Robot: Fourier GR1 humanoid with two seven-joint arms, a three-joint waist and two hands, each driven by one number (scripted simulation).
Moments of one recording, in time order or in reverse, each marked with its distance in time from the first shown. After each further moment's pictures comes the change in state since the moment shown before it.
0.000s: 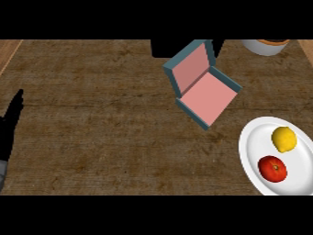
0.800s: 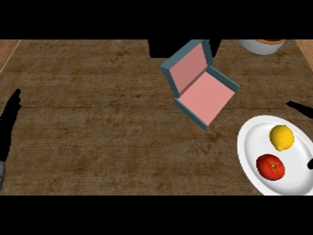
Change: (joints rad) left arm 0.022 -0.052 0.084 -0.054 -0.082 -0.051 0.049; right arm -0.169 0.098 0.087 0.009 0.241 0.142 0.260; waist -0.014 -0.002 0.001
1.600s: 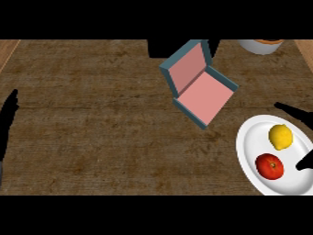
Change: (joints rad) left arm -0.003 -0.055 0.102 0.015 -0.075 -0.089 -0.010; right arm 0.039 0.080 -0.070 -0.101 0.060 0.068 -0.048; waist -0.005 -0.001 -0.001
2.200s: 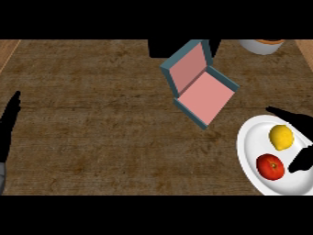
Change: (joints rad) left arm 0.009 -0.049 0.038 -0.007 -0.059 -0.024 -0.014; right arm 0.015 0.068 -0.005 -0.073 0.096 0.057 0.151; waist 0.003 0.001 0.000
